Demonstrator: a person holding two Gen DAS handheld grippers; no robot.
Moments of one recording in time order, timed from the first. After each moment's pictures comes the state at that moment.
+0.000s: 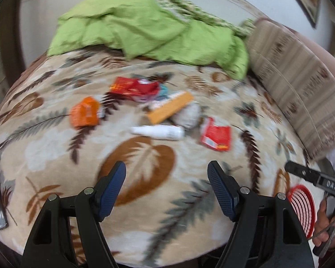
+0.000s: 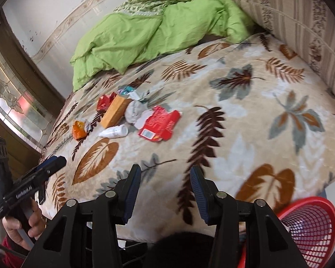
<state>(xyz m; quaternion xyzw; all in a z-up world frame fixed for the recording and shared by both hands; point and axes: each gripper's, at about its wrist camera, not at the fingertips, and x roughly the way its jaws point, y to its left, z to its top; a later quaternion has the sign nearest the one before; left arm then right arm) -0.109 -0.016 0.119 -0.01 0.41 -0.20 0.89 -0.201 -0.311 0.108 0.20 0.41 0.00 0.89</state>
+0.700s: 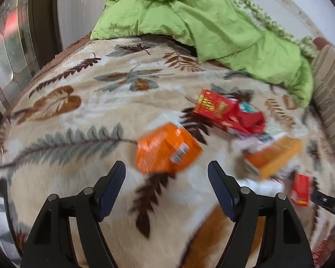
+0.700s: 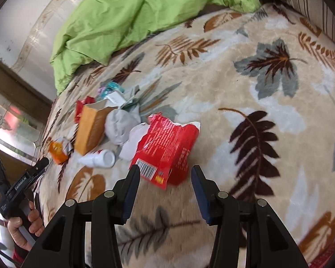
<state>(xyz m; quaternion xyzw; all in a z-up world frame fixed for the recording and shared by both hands) 0.037 0.050 0.070 -0.02 0.43 -0.06 0.90 -0.064 -0.312 0.038 0.26 0.46 0.00 0.85</state>
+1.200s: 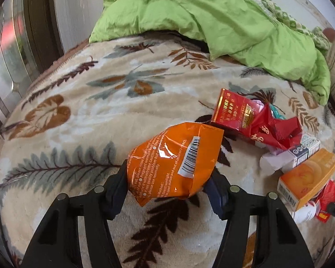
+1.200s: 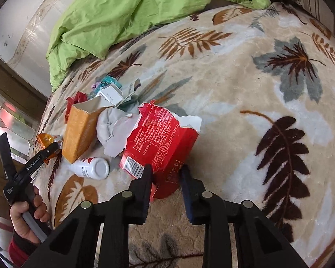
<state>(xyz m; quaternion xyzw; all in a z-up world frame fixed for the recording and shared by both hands) 0.078 0.035 0.039 0.01 0.42 -0.04 0.91 -0.036 -0.295 0.018 0.24 0.46 0.00 0.85</state>
